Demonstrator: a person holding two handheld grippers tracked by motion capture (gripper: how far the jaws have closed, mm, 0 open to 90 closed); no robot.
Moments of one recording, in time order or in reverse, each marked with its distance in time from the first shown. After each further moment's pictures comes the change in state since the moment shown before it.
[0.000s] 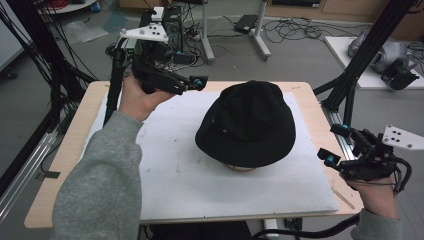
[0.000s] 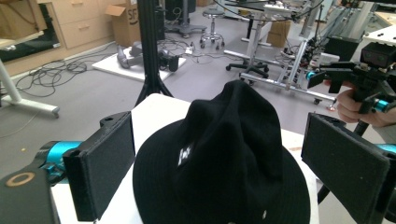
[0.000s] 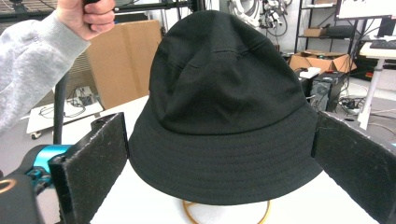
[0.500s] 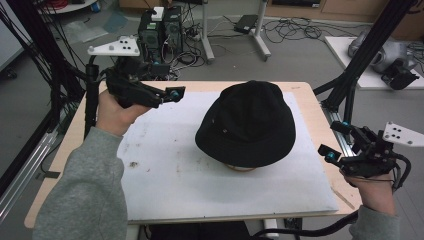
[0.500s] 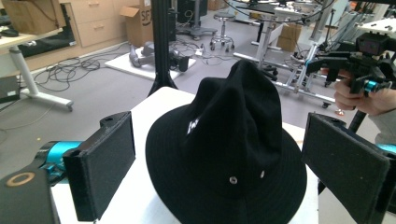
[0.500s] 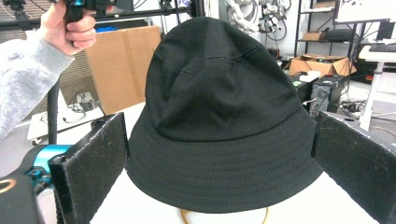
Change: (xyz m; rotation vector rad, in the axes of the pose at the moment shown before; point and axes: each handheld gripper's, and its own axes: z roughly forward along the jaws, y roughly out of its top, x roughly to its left) left arm -0.005 -0.029 -0.041 -0.019 0.046 -0.015; right arm -0.007 0.001 0.002 -0.022 0.006 0.011
